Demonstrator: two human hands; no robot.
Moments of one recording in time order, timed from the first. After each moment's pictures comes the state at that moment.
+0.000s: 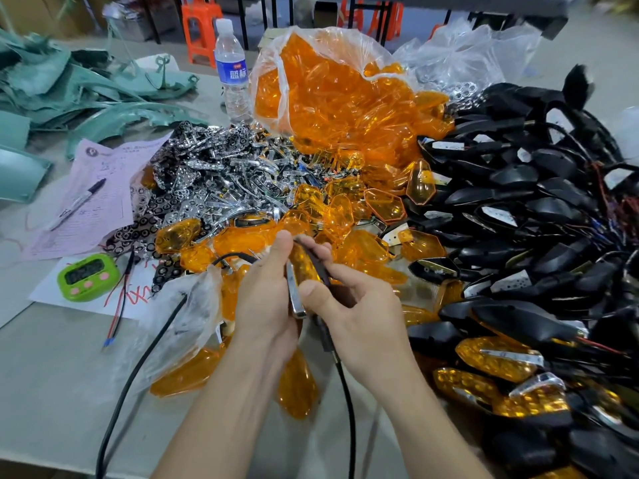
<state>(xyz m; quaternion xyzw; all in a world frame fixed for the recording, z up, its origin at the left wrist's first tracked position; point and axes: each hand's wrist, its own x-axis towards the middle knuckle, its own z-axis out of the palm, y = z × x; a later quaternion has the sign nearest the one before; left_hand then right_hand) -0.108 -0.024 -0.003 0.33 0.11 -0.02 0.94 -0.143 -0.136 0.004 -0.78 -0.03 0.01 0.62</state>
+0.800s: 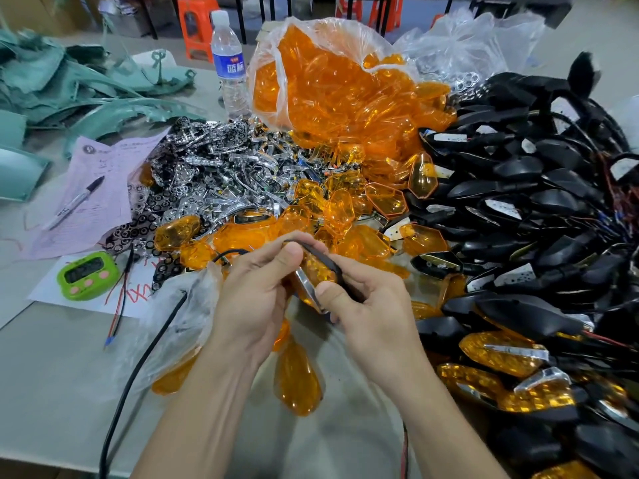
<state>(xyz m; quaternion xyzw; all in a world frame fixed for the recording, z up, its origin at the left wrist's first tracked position) -0.114 0.007 -0.005 0.53 0.00 -0.01 0.84 -0.139 -0.147 -0.004 -0.77 -0.08 0.01 0.63</state>
